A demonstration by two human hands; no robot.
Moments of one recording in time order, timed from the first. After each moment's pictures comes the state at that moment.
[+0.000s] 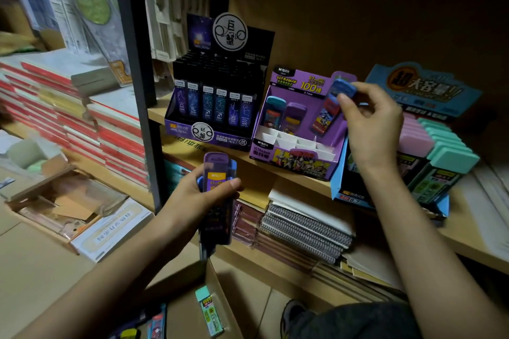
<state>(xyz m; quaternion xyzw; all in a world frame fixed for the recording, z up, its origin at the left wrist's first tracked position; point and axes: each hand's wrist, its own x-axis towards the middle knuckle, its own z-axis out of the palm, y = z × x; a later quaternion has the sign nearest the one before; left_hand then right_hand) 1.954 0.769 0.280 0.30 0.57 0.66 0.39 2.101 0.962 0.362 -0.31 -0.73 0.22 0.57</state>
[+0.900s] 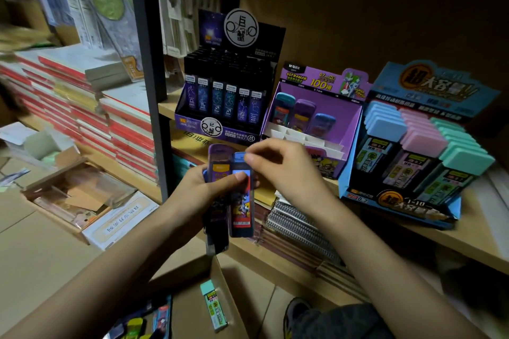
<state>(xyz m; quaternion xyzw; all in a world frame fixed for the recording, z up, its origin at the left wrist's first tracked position) 1.955 0.768 0.286 0.28 0.52 0.67 0.44 2.061 0.873 0.325 -0.25 -0.83 0.43 0.26</state>
